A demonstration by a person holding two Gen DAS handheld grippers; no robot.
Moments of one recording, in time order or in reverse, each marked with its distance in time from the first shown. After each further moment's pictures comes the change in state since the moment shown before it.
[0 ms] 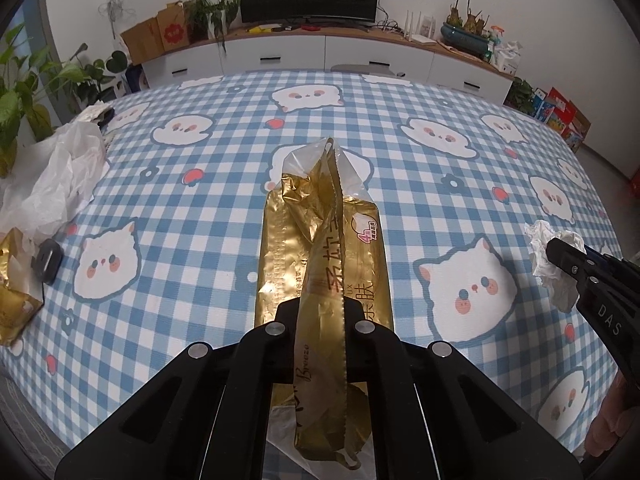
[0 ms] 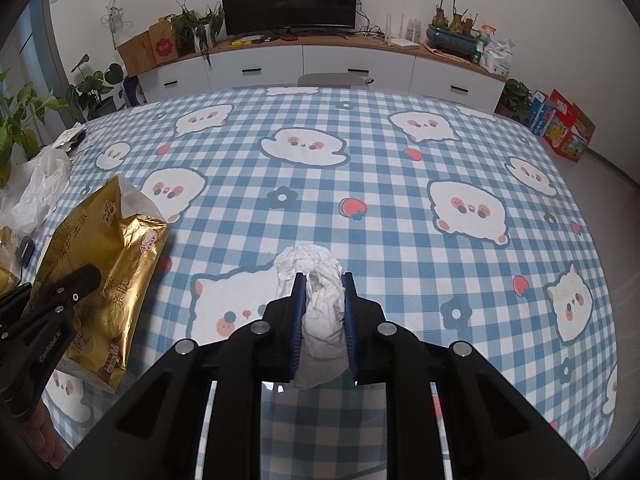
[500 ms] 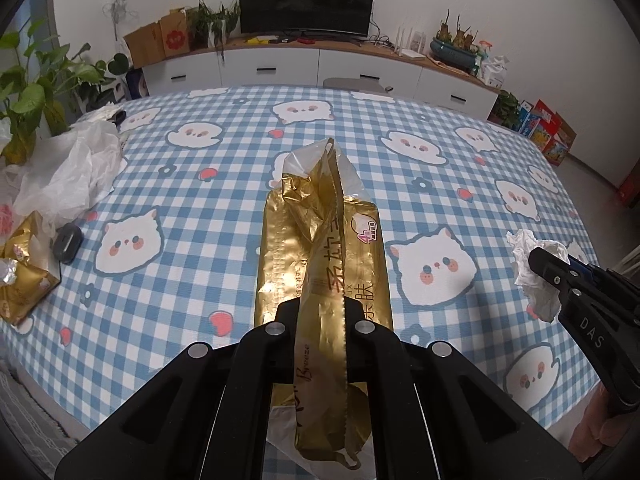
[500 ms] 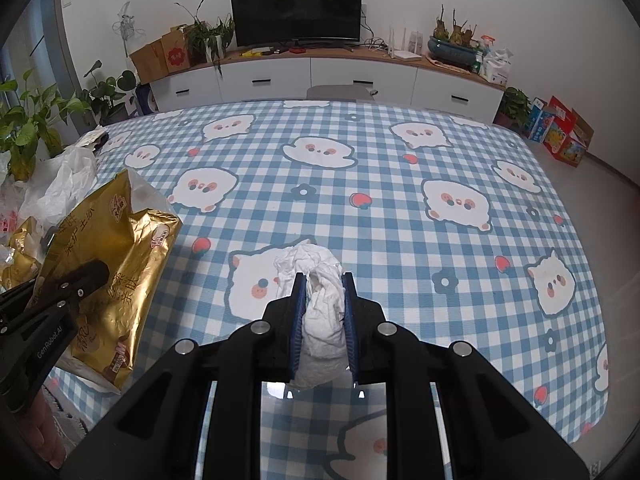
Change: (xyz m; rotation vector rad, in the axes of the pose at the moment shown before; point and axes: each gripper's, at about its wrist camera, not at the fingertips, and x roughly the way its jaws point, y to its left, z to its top) left arm -0.058 0.003 -0.023 -0.018 -0.037 -0.045; right arm -0.056 0.011 -0.023 -0.002 -0.038 0.020
